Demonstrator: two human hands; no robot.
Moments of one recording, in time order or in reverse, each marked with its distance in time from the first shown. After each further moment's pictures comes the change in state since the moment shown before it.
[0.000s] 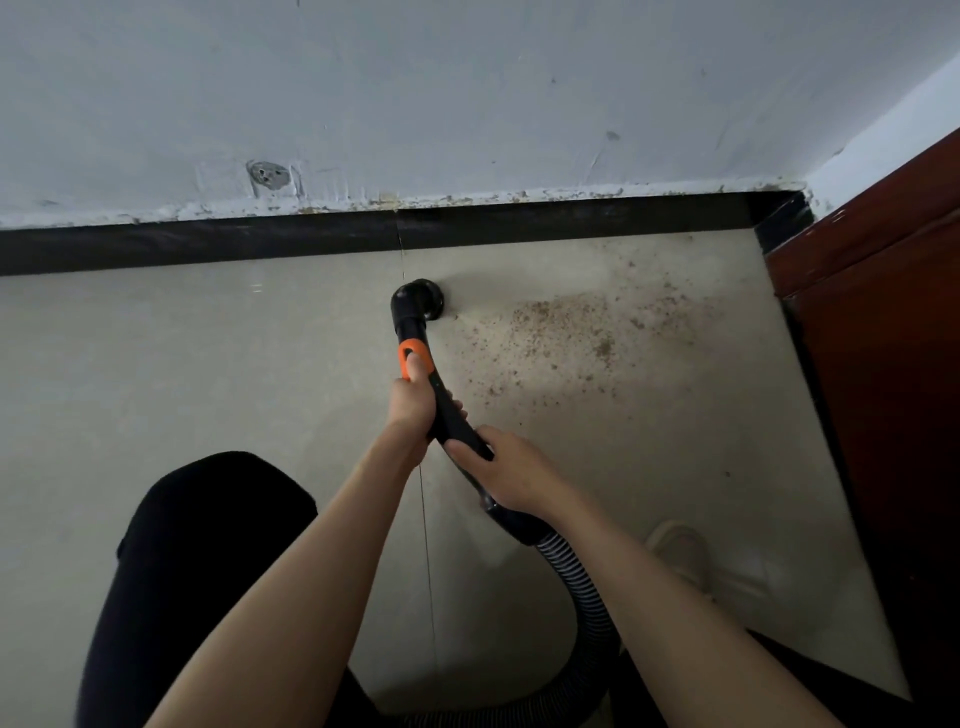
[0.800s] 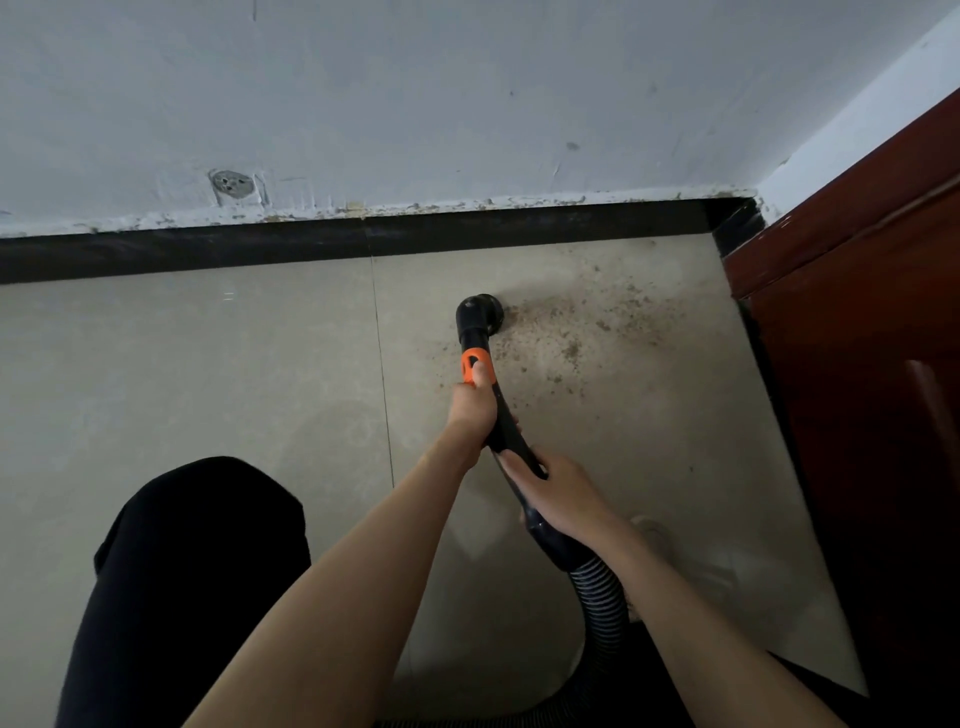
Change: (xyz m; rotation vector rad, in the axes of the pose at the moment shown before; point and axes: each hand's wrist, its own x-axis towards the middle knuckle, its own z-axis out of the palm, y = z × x) left_hand -0.021 -0.021 0.075 0.268 -0.177 -0.010; right_hand -0.045 0.049 -0.029 0.147 0.155 0.155
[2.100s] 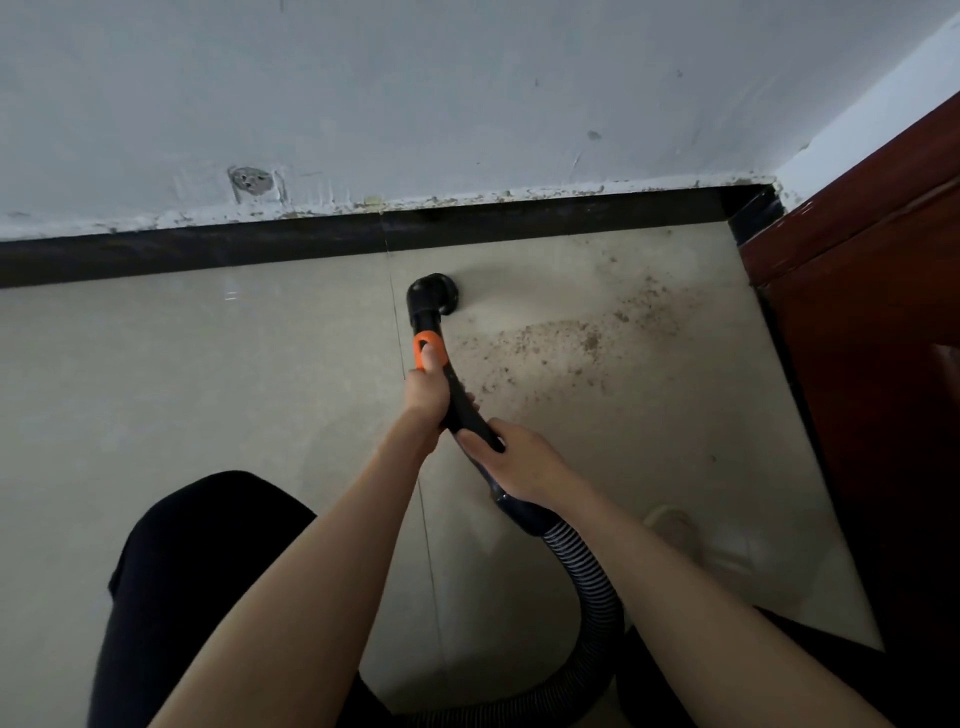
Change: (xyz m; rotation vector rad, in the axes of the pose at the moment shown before) left_hand 0.007 0.013 -0.068 -0.180 0.098 -0.014; right_hand 0.035 -0.043 0.039 -0.141 -0.076 -0.114
